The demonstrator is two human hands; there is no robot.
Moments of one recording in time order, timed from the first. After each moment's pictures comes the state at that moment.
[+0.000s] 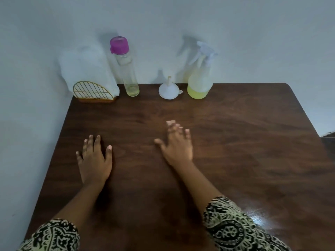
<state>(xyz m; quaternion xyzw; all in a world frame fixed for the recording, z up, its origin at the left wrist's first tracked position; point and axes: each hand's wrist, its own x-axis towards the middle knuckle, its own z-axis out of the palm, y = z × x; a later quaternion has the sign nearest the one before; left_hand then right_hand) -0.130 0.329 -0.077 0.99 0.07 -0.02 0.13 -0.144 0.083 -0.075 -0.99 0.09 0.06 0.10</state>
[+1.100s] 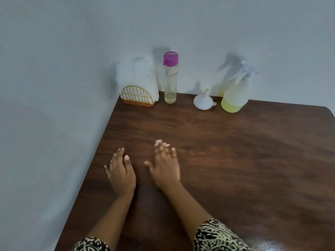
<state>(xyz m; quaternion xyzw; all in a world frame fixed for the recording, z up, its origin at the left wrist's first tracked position) -0.183 0.348 -0.078 0.90 0.20 0.13 0.36 -0.169 0.217 -0.074 -0.99 -0.05 0.08 0.13</state>
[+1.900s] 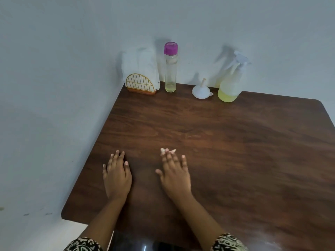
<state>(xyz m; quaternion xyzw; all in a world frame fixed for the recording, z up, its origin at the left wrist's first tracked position) -0.270 0.363 -0.084 0.97 0.15 0.06 0.20 -0.276 0.180 -0.072 -0.99 -0.07 0.05 0.08</state>
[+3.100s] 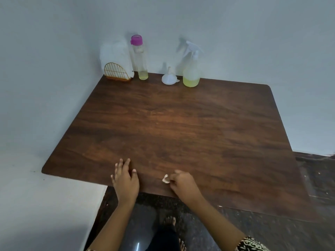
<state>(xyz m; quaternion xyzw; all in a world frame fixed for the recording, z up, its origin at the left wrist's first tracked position) -0.427 0.207 -0.066 0.91 0.23 0.01 0.34 -0.435 0.012 -0.051 -0.93 -0.10 0.11 0.33</state>
